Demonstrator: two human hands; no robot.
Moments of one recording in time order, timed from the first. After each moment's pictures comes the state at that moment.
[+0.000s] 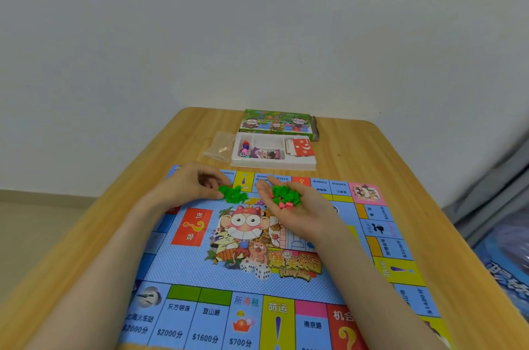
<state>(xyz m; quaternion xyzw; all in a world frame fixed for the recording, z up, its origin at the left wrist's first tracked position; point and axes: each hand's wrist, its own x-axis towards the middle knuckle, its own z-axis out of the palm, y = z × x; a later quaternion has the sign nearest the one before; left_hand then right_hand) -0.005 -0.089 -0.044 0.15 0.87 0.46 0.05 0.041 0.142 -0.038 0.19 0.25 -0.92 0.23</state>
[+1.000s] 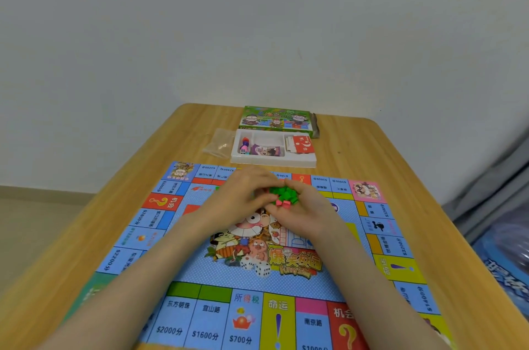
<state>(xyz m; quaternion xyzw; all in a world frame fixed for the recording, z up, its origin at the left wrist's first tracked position) 0.018 -0.008 -0.056 0.36 0.87 0.30 -0.14 0.040 0.136 -0.043 0.17 0.22 -0.92 0.26</state>
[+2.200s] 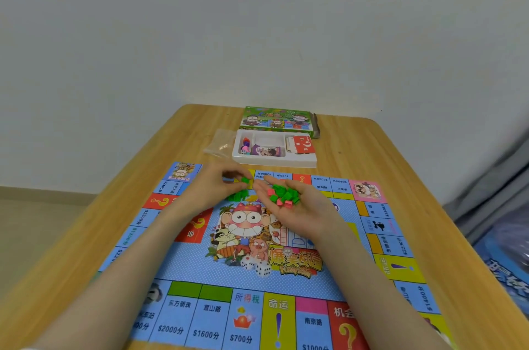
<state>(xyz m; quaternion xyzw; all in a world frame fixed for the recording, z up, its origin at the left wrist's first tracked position) -0.007 -0.048 -0.060 0.22 0.88 0.41 -0.09 0.042 0.139 -0.037 0.17 0.26 -0.92 0.24</state>
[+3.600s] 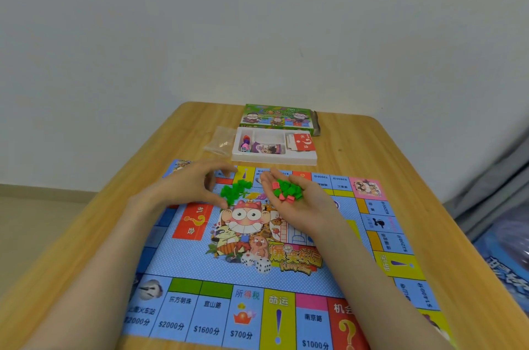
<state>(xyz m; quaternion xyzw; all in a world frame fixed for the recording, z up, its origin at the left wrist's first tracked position) -0.007 -0.090 -0.046 0.21 0.92 0.31 0.08 0.042 0.140 -0.038 0.18 0.22 -0.93 0.22</state>
